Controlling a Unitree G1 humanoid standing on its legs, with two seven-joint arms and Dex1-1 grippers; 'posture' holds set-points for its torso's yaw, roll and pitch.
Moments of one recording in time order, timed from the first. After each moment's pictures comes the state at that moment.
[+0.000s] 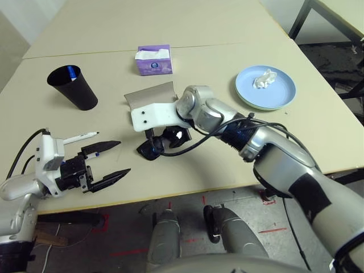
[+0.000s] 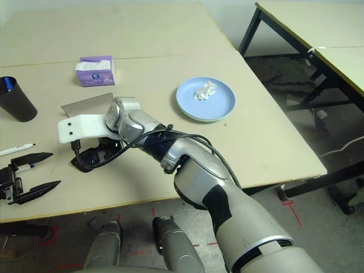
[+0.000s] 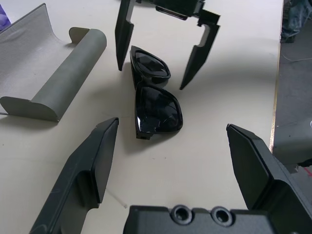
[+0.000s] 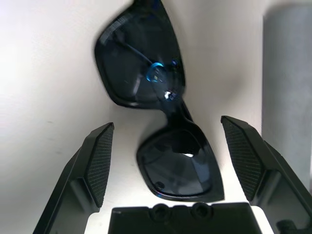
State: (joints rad) left arm 0.14 0.80 0.38 0.05 -0.58 -0.06 -1.32; right arm -1.26 -0.01 0.83 0.57 -0.30 0.39 1.22
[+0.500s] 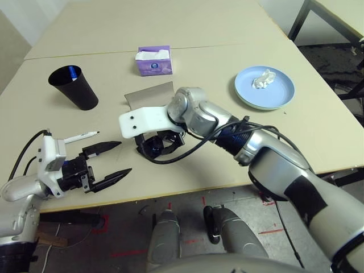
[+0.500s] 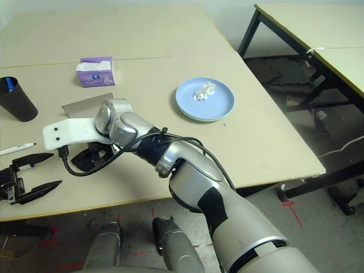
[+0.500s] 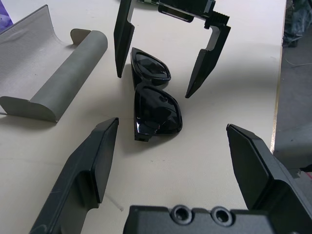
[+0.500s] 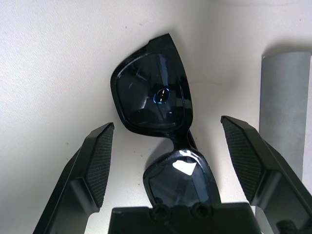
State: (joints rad) left arm 0.14 0.78 0.38 0.05 -0.58 -0.06 -1.30; right arm -1.26 0.02 0.81 0.57 -0.32 0.36 1.23
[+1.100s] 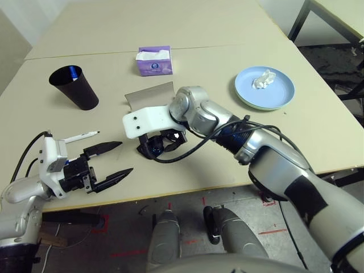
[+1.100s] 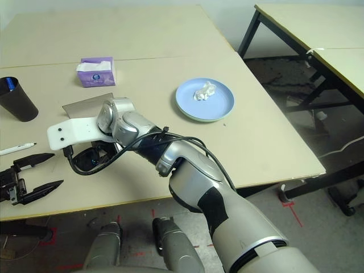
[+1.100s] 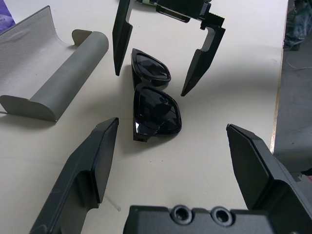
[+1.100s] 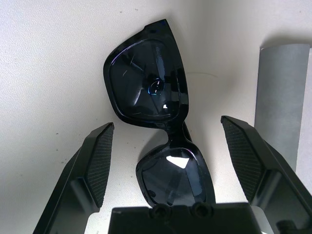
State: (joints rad) left arm 0.15 0.77 0.38 0.04 -0.58 -0.07 -1.29; right arm -1.26 0.02 0.80 0.60 -0.36 0.32 1.23
